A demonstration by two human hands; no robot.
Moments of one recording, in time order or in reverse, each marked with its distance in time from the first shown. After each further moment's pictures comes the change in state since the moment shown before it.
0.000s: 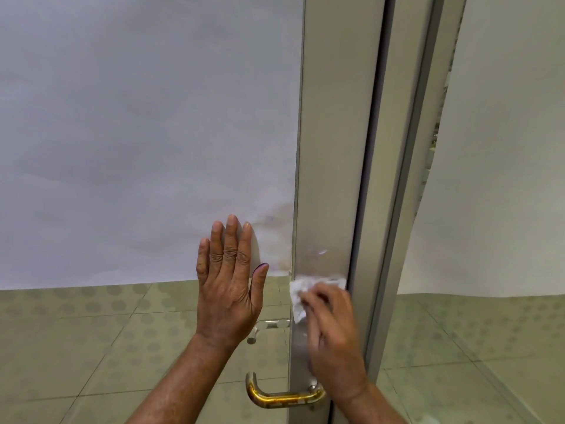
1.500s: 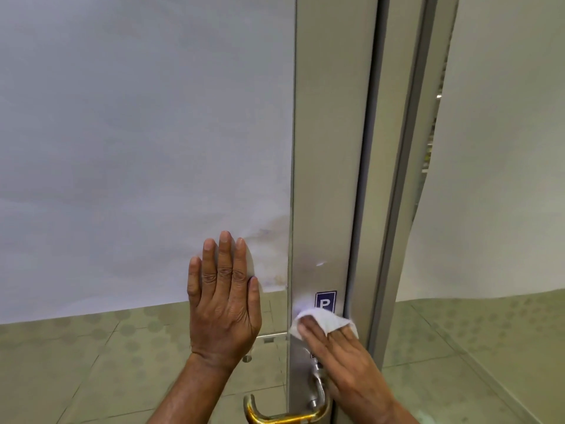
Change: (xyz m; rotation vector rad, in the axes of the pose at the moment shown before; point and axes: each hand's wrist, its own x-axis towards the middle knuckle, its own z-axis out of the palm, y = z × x) left_hand 0.001 -0.002 0.010 0.065 0.092 0.042; right_hand -0.032 0.052 -0.010 -0.302 -0.287 -0.369
